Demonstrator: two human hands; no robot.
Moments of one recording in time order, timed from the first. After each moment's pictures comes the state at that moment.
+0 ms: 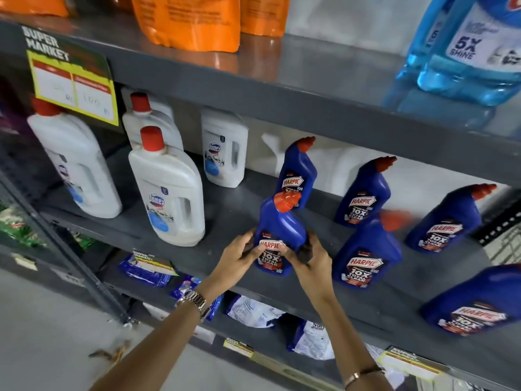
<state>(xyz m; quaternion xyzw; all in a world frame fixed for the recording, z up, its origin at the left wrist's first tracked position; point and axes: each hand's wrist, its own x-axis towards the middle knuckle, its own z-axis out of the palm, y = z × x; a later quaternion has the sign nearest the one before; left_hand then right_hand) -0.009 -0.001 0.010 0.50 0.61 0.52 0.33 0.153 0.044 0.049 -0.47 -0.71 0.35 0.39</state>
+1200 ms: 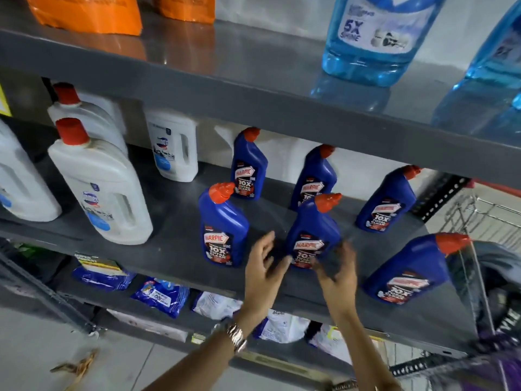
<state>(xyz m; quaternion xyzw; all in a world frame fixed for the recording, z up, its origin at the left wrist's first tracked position) 0.152 0.001 0.032 0.39 0.51 0.65 0.40 0.288 0.049 0.037 -0.57 -0.58 0.35 0.47</state>
